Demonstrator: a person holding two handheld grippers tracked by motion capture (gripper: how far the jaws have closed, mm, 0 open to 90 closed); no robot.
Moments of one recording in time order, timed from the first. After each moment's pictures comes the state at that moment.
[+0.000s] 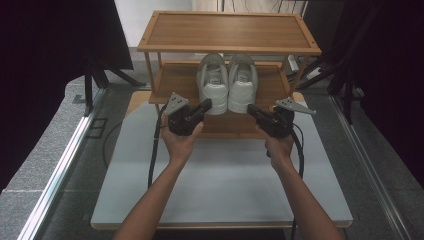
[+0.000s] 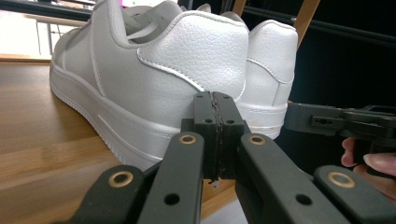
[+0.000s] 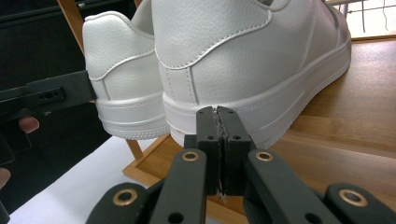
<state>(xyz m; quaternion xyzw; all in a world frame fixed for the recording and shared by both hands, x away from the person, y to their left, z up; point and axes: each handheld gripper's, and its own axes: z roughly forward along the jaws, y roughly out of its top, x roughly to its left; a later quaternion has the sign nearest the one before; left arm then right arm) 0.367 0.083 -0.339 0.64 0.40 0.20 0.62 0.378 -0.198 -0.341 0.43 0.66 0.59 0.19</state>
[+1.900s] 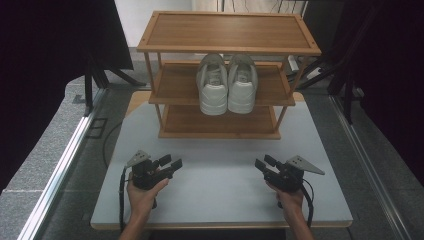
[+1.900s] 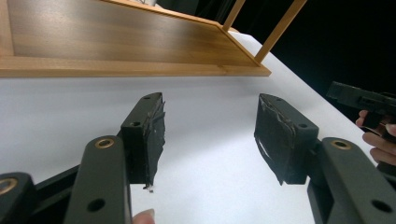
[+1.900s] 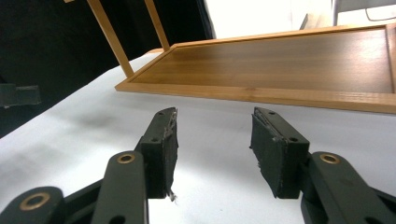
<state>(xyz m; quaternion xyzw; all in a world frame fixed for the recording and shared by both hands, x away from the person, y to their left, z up) 0.275 0.177 -0.453 0.66 0.49 0.10 0.56 0.289 -0.250 -0.464 0.46 0.66 0.57 0.17</state>
